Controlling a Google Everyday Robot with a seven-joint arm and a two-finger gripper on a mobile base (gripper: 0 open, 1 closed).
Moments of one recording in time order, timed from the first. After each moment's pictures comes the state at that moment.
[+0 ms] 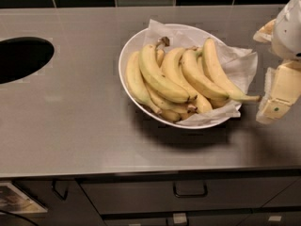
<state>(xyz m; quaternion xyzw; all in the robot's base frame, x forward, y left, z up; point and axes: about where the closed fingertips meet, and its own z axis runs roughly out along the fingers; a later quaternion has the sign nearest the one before) 0.438 -0.217 0.976 -0.60 0.78 -0.03 0.16</state>
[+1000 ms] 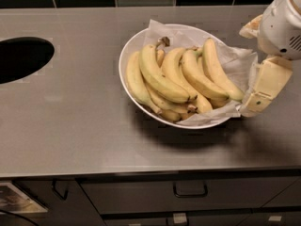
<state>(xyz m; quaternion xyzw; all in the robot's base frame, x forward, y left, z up) 0.454 -0.191 0.978 -0.61 0.77 -0.01 0.20</state>
